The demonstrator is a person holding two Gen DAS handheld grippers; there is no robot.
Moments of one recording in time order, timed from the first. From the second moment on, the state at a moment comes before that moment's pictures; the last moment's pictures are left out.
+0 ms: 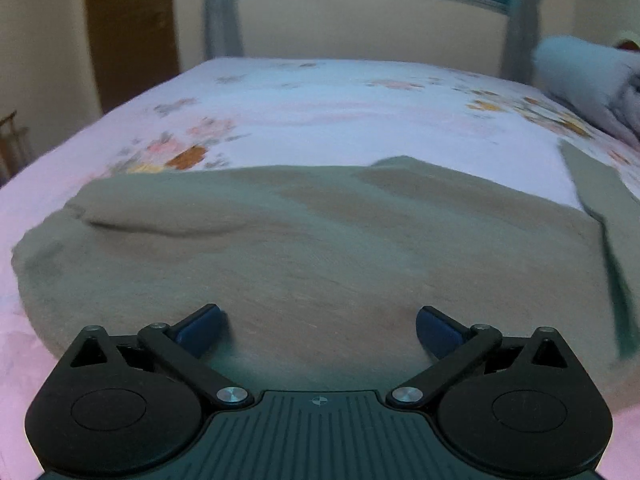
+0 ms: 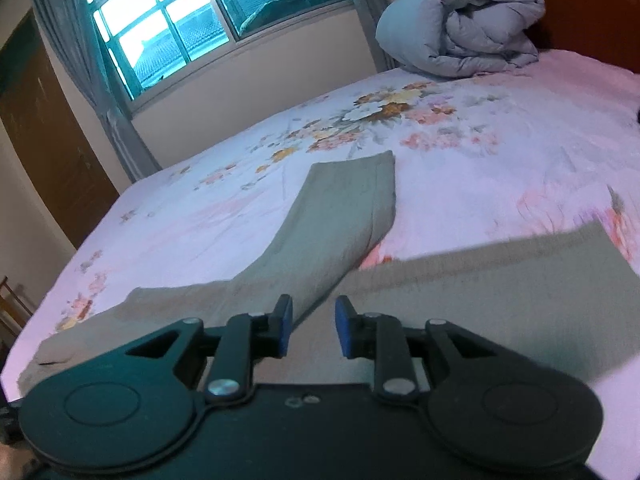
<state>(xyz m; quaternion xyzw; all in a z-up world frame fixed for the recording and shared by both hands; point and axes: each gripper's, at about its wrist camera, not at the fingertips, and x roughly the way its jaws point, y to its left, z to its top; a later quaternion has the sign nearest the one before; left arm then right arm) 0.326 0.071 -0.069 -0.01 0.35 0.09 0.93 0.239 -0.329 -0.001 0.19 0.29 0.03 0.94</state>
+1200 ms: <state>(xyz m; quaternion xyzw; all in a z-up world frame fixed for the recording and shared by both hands) 0.357 0.164 -0.087 -0.04 0.34 0.25 0.90 0.468 -0.278 -0.028 0.01 0.35 -0.06 0.93</state>
